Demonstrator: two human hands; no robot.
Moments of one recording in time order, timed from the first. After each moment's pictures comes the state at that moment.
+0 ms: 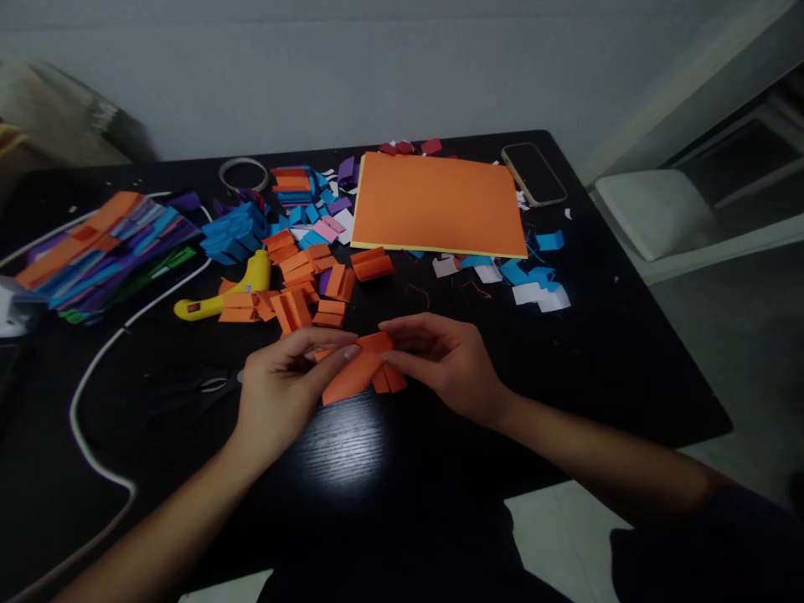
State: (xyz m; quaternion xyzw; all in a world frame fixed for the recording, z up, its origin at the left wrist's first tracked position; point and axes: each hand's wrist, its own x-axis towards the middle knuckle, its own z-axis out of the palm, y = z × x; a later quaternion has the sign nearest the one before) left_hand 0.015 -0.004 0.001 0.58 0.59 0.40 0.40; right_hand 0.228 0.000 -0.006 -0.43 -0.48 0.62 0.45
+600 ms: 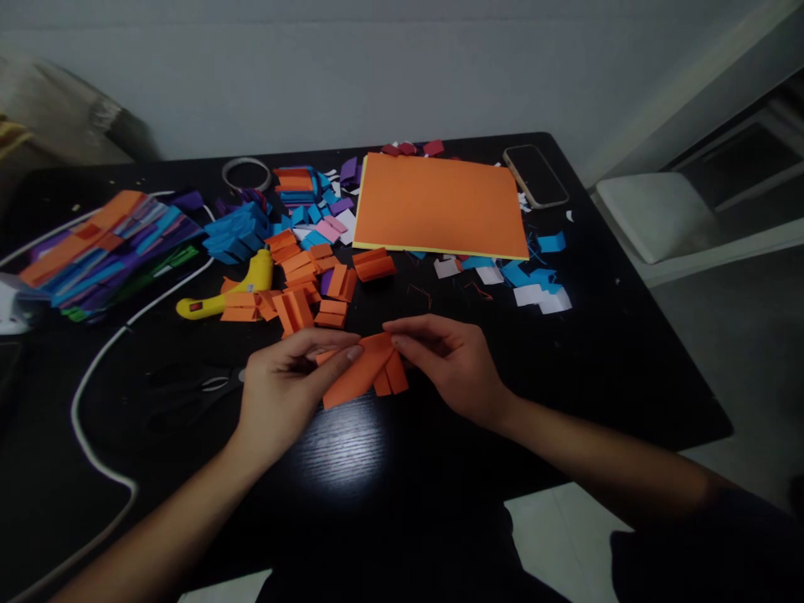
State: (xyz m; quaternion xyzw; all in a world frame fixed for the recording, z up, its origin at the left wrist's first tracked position) left_hand 0.018 -0.005 0.004 0.58 0.60 0.40 0.39; right_hand 0.228 0.000 -0.004 -0.47 -0.50 0.57 0.45
